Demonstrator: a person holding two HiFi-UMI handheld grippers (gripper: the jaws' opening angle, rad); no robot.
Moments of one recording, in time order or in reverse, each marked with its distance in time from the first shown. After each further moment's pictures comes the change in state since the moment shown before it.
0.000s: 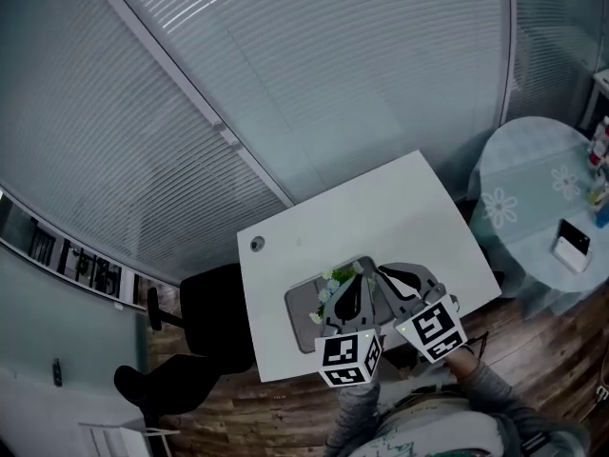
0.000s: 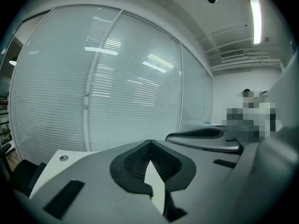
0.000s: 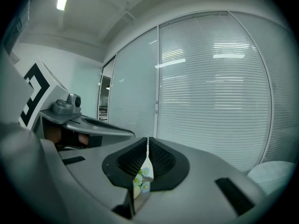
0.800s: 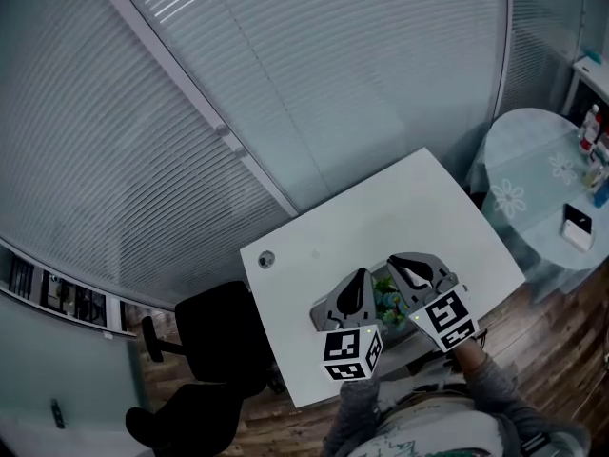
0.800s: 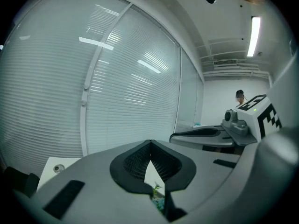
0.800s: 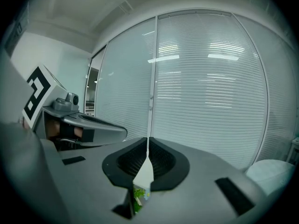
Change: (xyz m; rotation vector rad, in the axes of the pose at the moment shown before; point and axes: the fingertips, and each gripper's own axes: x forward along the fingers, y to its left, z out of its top) left arm 0.026 0.110 0.009 -0.012 0.015 -0.171; right arm 0.099 0.013 0.010 0.013 0.056 -0.145
